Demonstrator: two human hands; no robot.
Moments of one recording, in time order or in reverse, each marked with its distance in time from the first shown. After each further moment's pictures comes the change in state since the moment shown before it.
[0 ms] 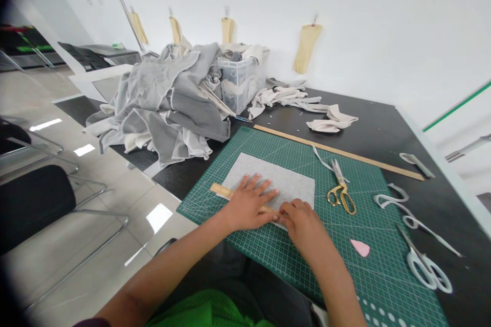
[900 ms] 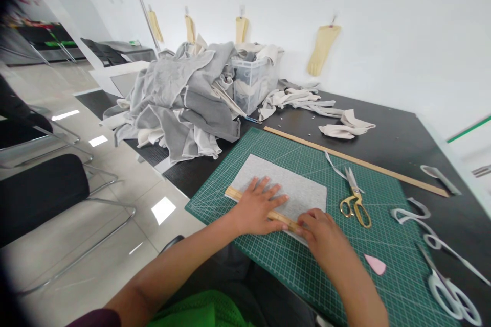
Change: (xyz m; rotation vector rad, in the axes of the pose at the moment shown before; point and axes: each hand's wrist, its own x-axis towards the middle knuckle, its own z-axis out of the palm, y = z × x) left_hand -0.003 -0.003 0.003 -0.021 0.008 0.012; right_hand -0.007 0.036 0.003 0.024 0.004 -0.045
